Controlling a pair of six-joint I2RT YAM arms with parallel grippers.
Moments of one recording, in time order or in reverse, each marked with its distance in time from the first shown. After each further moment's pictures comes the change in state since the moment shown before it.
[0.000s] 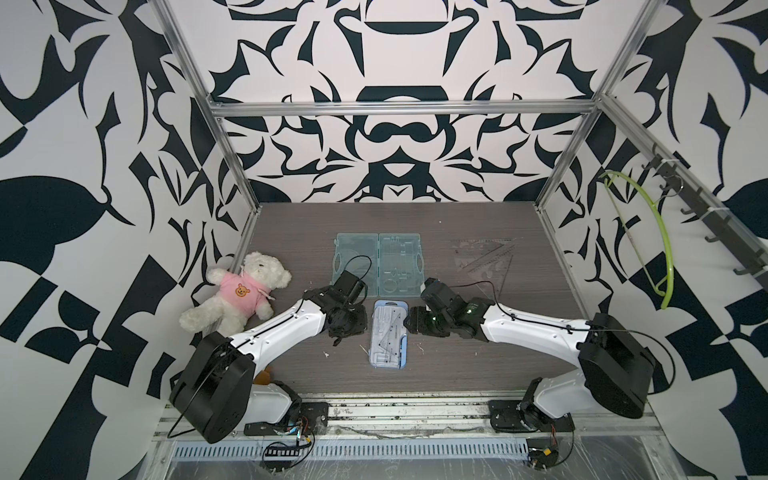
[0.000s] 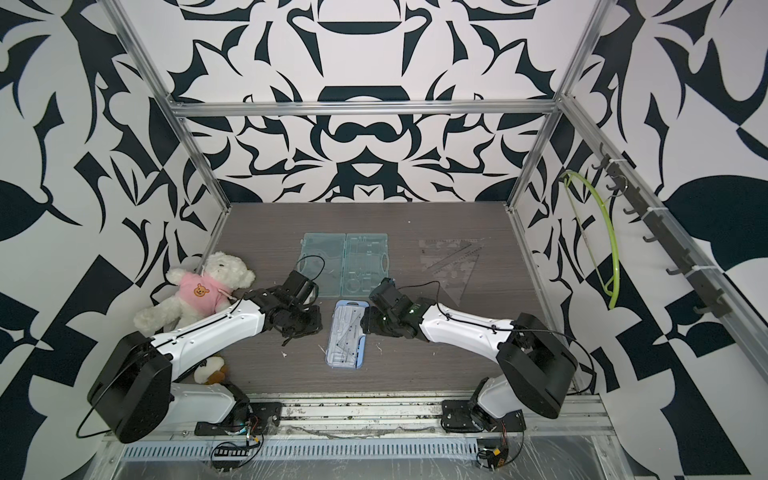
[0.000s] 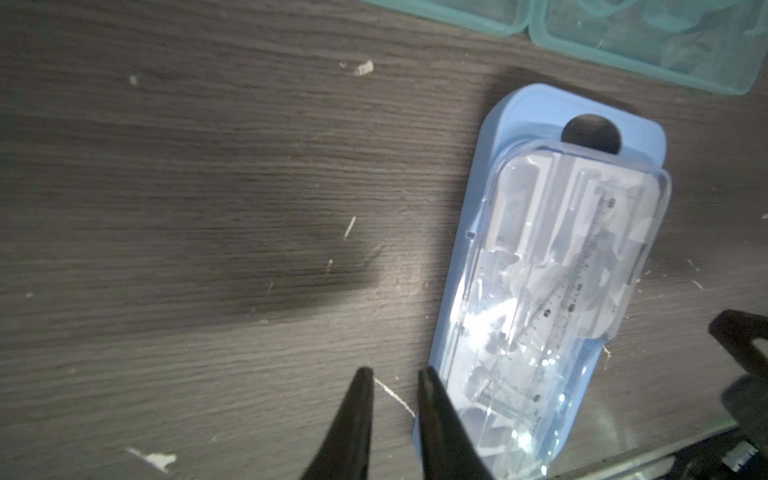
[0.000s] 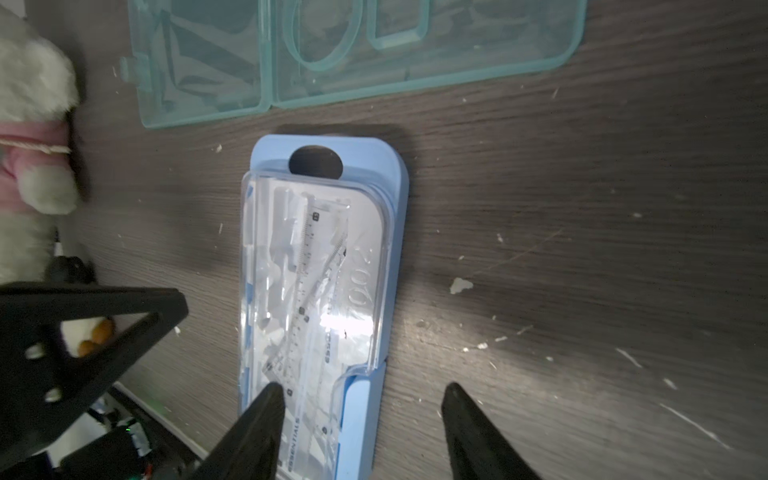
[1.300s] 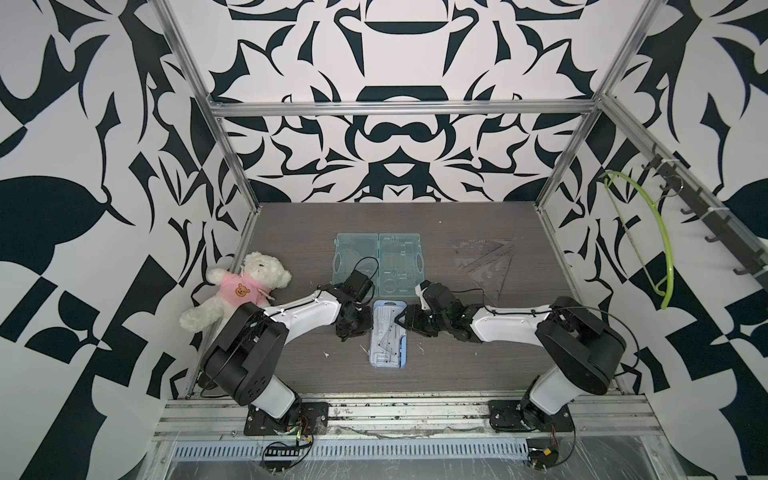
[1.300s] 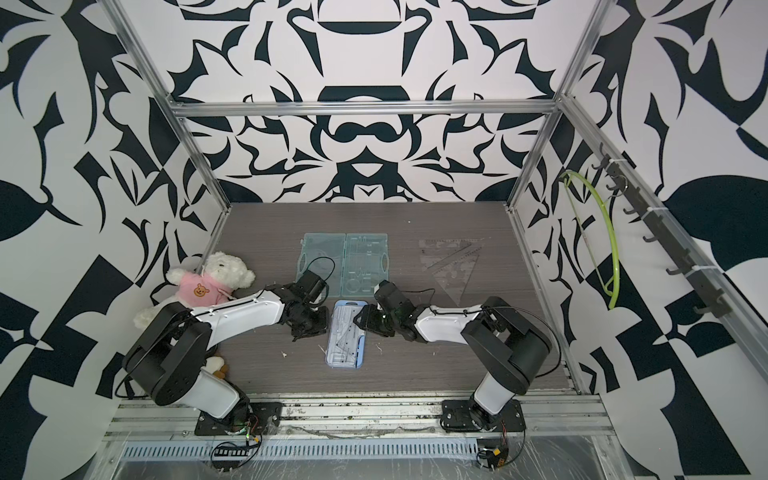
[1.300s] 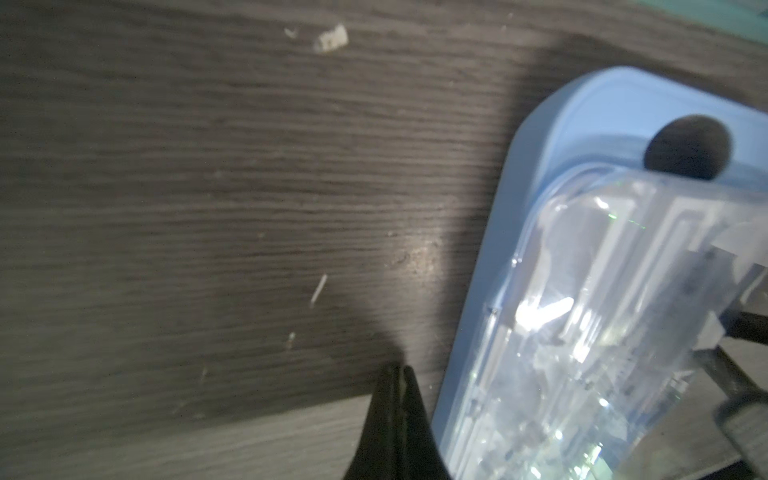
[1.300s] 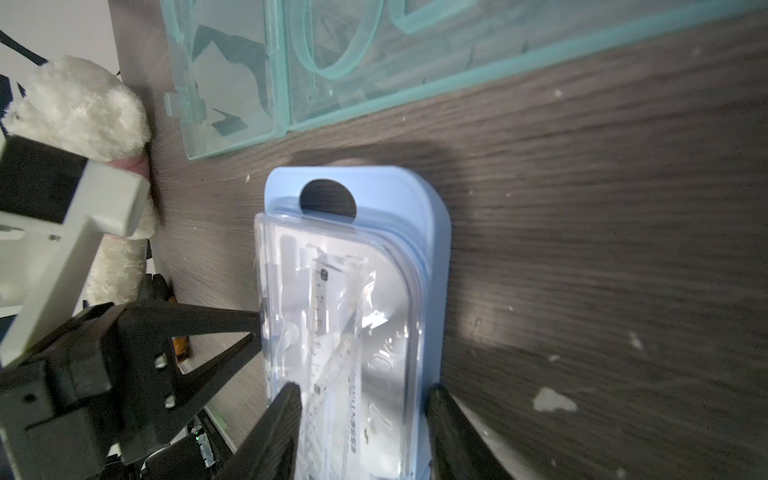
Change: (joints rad) left arm 0.000 0.183 0.038 0.073 0.047 -0.004; right arm -0.050 0.154 -0.100 0.395 -0.152 0.093
